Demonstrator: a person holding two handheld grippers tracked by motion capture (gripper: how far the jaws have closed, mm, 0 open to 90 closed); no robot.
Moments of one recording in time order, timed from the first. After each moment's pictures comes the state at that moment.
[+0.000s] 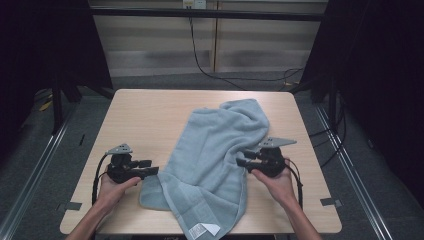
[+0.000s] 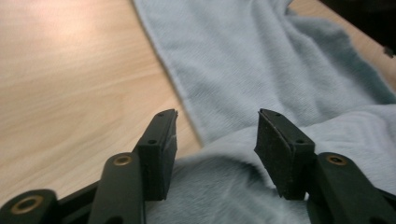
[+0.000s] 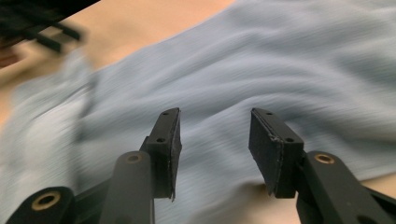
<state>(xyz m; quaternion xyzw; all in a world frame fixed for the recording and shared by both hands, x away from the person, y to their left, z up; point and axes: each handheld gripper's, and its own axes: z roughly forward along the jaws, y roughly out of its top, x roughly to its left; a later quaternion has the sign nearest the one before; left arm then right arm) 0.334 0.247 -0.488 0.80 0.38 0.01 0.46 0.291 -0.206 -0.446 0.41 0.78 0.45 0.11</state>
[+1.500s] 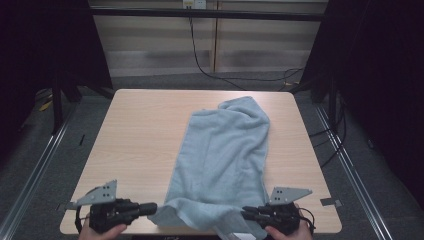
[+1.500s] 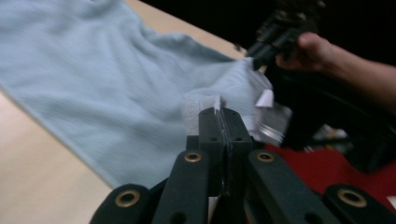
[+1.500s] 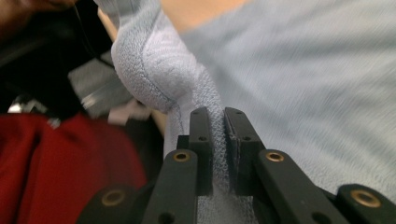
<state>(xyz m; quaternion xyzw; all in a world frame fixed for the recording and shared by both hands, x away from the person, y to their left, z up) 0.193 0.237 -0.433 0.80 0.20 -0.06 0.56 0.162 -0.210 -0.451 0.33 0.82 0.46 0.02</state>
